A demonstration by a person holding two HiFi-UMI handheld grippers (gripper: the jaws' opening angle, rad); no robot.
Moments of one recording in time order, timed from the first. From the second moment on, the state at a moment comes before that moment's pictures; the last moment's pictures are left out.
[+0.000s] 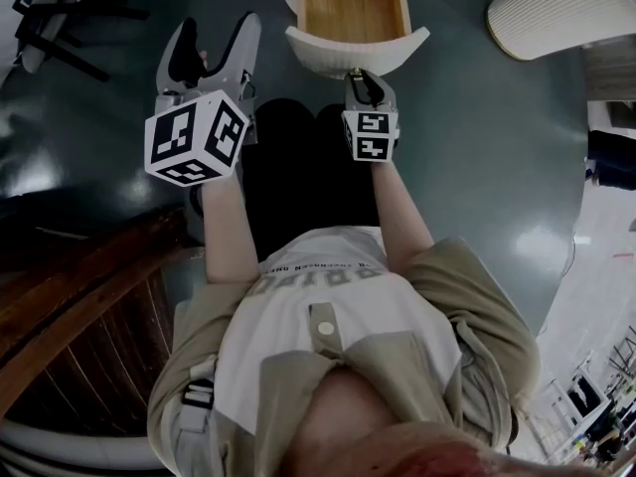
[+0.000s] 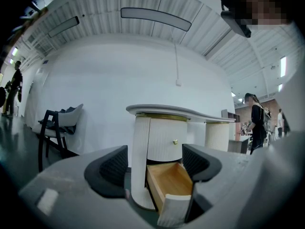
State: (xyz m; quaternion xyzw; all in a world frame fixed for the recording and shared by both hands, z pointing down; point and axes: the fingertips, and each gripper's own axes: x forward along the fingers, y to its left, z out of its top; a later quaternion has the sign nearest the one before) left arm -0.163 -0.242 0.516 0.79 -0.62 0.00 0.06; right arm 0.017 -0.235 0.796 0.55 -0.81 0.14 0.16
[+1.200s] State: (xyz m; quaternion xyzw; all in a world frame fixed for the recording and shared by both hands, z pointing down) left arm -0.156 -0.267 0.525 0.80 -0.60 -0.02 0.06; right arm 0.107 -0.253 0.611 0.59 -0.80 0.10 -0.01
